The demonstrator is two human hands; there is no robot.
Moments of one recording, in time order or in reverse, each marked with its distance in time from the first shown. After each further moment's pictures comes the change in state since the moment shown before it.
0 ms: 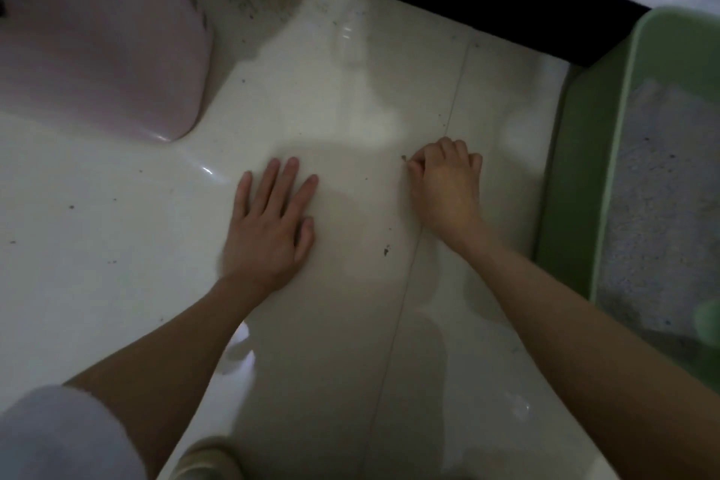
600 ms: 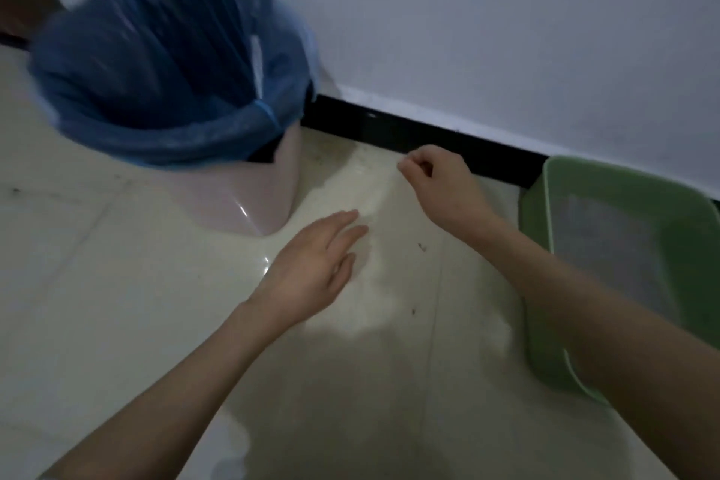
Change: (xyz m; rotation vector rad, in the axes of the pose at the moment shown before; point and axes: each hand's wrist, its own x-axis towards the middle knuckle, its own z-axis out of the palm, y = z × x) left_hand -0.018 -0.010 -0.165 -0.233 0.209 0.301; right_hand -0.011 -0.113 -0.203 0.663 0.011 -0.014
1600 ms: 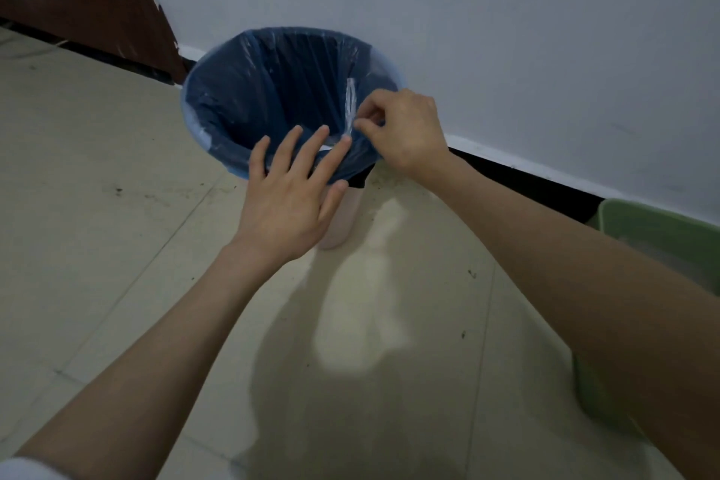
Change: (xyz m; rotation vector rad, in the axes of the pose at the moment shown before) left_hand -0.004 -0.062 -0.119 0.506 0.151 -0.322; right_hand 0.065 -0.131 0.057 -0.363 0.067 -0.385
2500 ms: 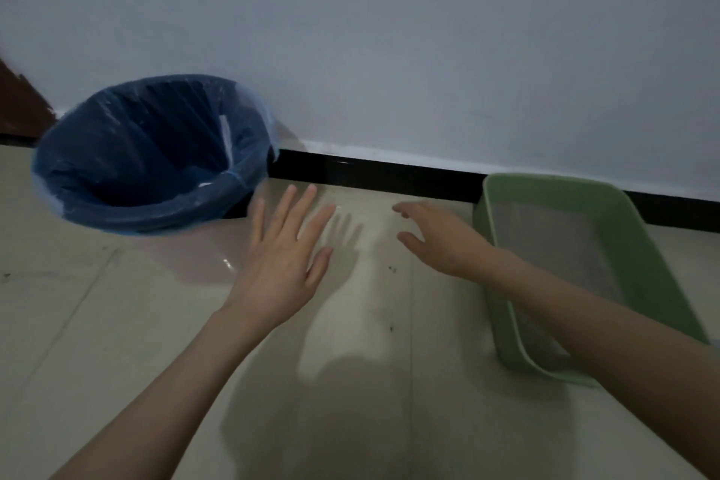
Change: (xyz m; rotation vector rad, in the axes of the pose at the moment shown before) left_hand -0.006 0.112 -0.006 -0.272 -0.135 0.272; right_hand -0.161 0.146 -0.058 -0.063 -0.331 0.246
